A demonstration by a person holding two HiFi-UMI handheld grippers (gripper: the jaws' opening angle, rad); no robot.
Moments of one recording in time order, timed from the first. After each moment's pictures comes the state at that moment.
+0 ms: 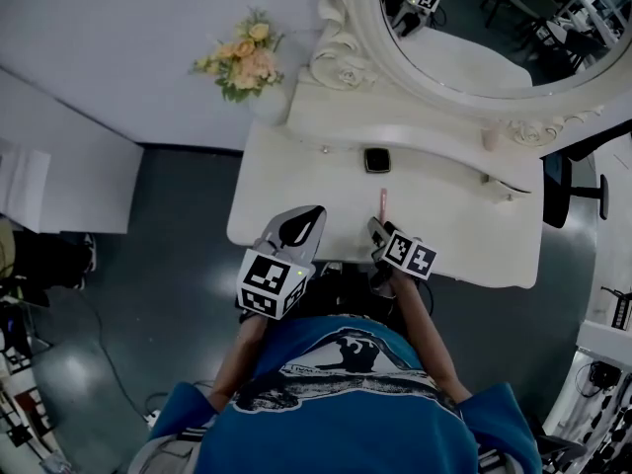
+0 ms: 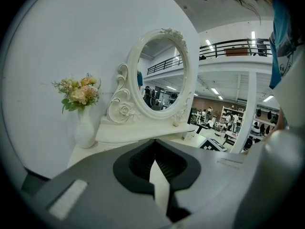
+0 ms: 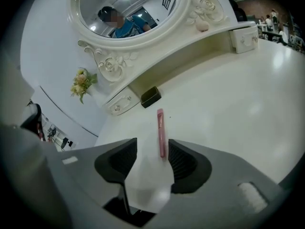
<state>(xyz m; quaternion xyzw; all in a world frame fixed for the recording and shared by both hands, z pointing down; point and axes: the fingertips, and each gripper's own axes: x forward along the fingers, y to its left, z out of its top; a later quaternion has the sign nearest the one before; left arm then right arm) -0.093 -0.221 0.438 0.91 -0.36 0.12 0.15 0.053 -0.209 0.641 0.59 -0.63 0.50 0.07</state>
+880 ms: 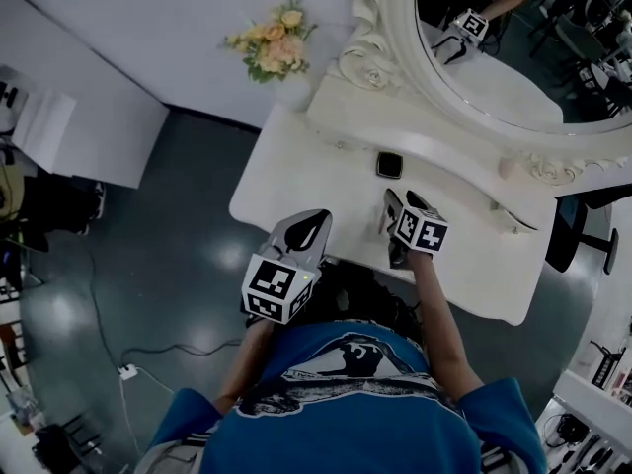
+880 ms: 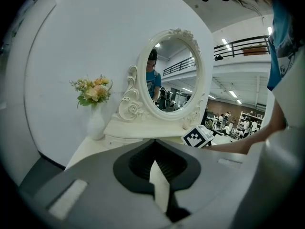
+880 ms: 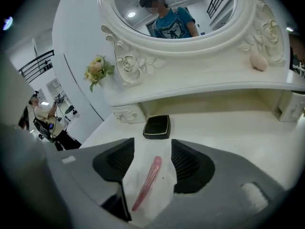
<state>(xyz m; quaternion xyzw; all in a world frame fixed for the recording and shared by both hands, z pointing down) -0.077 -0.205 0.436 0.87 -0.45 0.11 0.18 0.085 -0.296 0.607 0.54 -0.74 0.37 0.18</state>
